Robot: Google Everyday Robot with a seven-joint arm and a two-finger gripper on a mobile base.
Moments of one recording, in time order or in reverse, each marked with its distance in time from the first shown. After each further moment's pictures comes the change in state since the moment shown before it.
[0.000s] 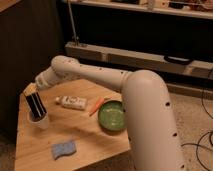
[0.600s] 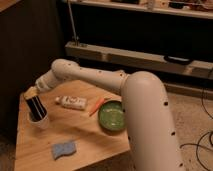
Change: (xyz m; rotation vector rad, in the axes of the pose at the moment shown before) arm 0.012 -0.003 0.011 -0.018 0.011 -0.066
